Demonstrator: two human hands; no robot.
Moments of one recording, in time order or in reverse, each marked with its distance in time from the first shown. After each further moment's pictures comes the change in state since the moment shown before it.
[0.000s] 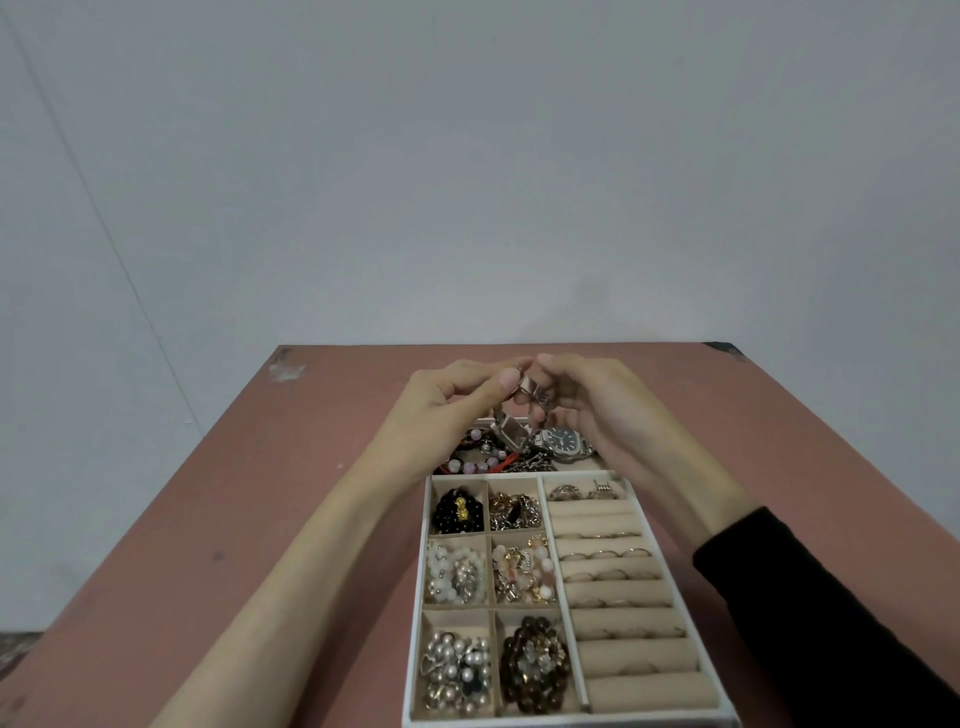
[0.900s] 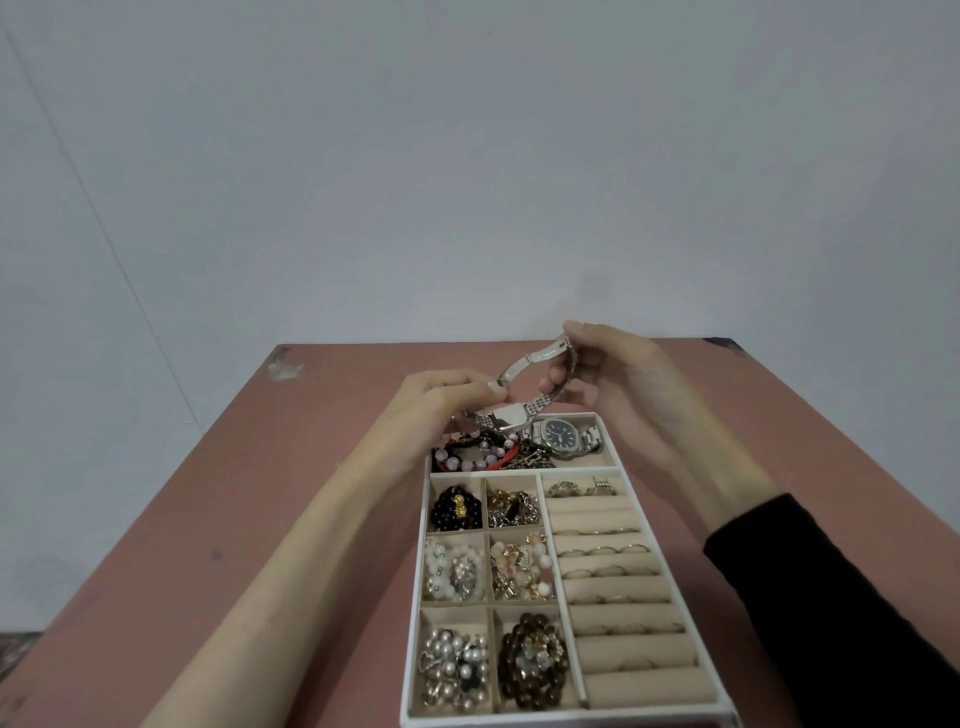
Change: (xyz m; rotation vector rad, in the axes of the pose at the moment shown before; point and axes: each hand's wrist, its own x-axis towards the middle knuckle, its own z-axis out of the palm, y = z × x) left_hand 0.002 -0.003 -0.002 -0.094 -0.004 -0.182; right_hand 0.004 -0.002 -0.020 0.210 -0.001 -0.101
